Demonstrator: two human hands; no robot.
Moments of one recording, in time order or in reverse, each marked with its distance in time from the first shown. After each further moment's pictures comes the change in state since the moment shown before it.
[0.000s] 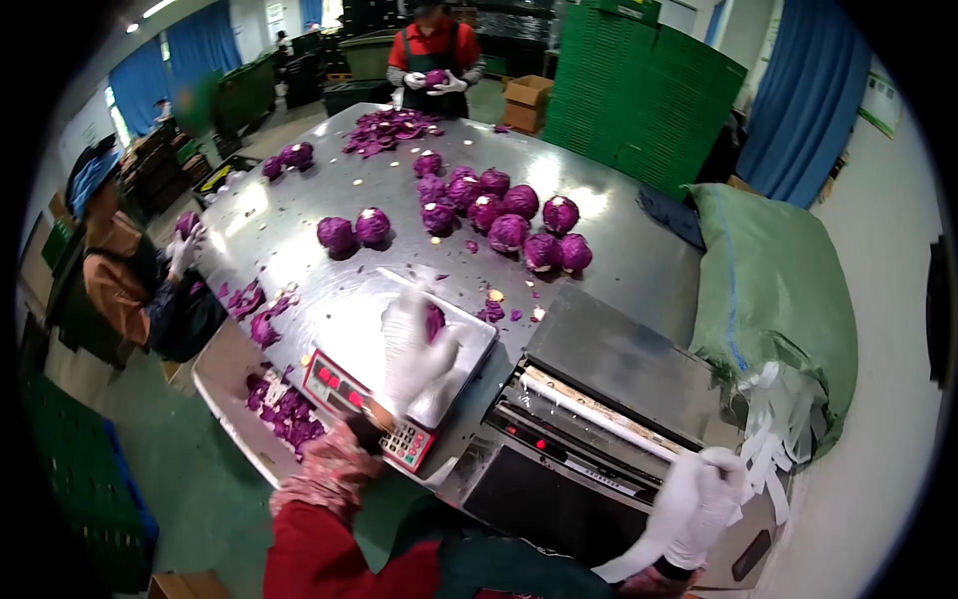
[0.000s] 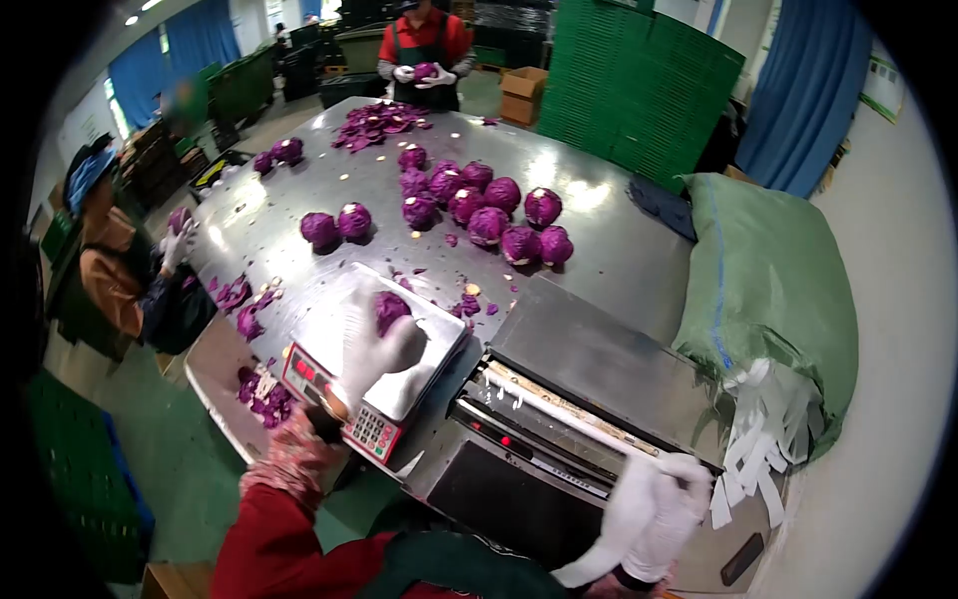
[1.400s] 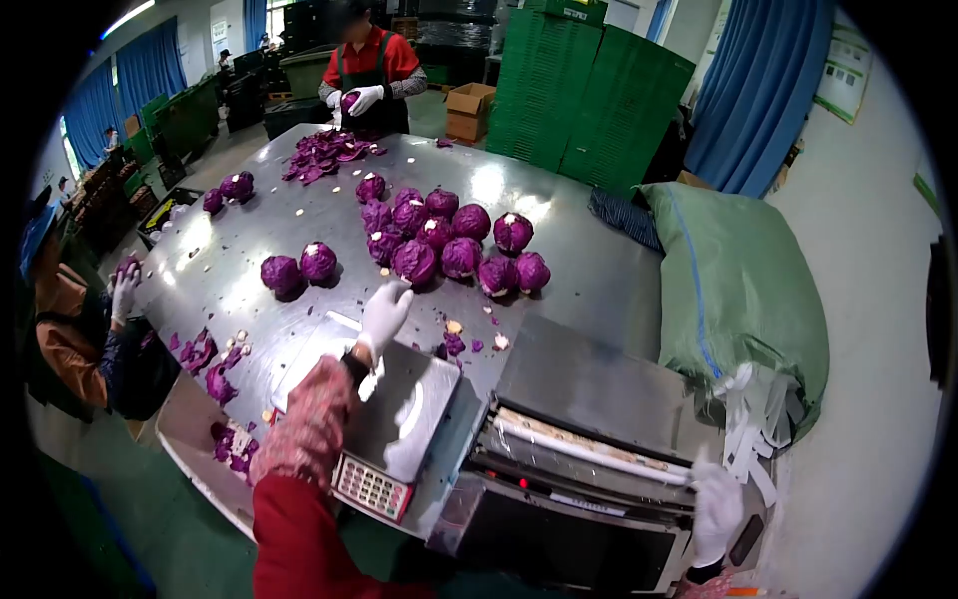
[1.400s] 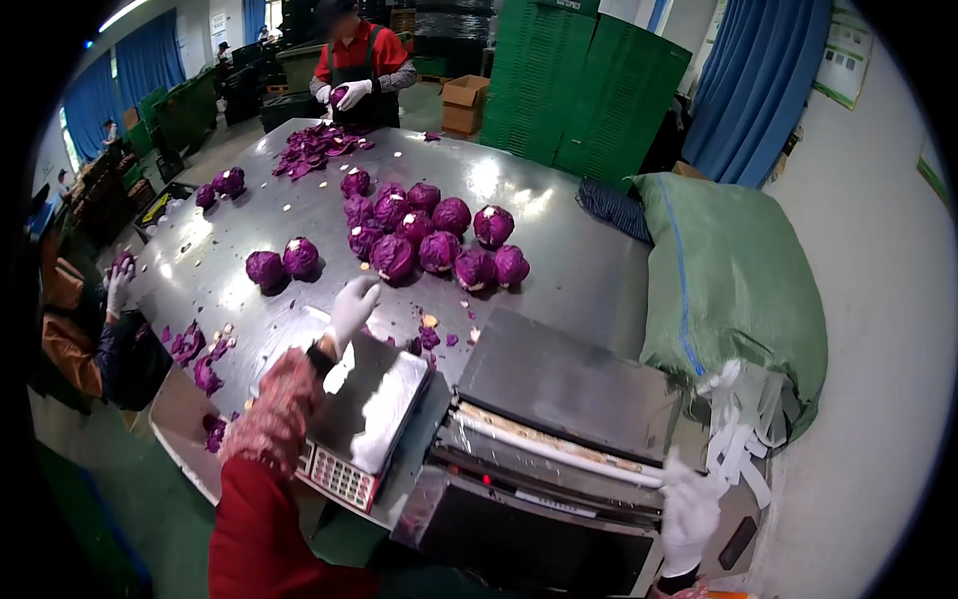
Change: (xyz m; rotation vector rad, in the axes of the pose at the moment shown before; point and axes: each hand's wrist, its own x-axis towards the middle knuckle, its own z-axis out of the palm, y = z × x) left_hand 0.111 -0.185 0.114 -0.142 -0.173 -0.173; right_hand 0.019 0.002 -0.066 -1.171 -0.254 -0.559
